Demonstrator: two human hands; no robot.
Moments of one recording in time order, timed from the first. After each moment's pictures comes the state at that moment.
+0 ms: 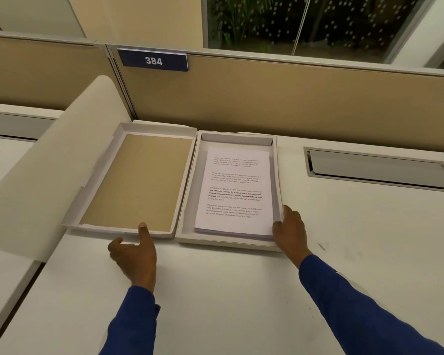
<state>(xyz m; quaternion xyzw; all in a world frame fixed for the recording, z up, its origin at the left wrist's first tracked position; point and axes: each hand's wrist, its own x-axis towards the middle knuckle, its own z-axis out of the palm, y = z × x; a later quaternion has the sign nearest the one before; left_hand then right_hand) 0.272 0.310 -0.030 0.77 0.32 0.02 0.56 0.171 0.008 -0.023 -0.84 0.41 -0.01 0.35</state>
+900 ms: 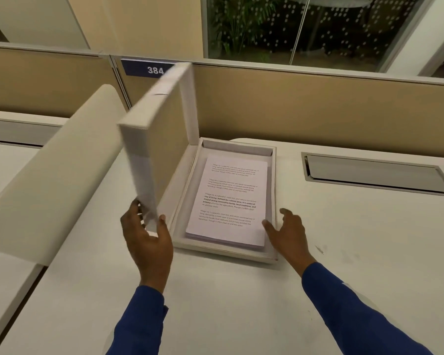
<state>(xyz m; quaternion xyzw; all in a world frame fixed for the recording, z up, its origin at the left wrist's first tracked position) 0.263 0.284 0.013 0.82 -0.02 0.20 0.53 0.162 0.016 -0.006 -0.84 0.40 -0.02 0.37</state>
